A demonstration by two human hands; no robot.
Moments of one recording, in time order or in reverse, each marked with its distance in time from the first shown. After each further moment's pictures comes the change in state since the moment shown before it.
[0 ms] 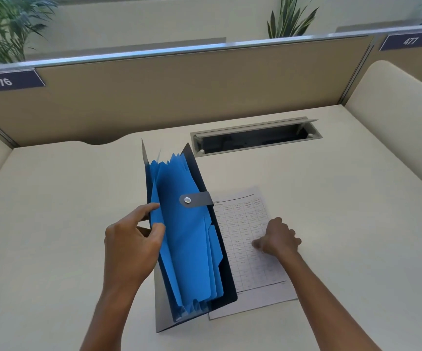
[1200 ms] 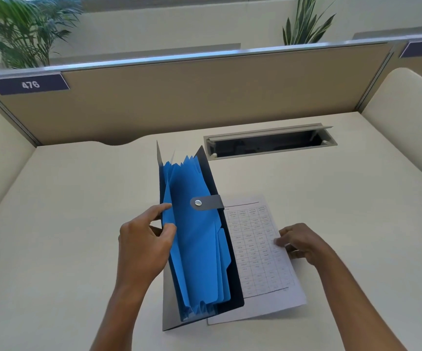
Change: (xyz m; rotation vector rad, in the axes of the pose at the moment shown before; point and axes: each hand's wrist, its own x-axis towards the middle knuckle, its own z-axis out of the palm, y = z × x) left_hand 0.001 0.000 -0.004 -0.004 -0.017 -0.025; right_hand 0.026 0.029 -0.028 0.625 -0.383 -0.068
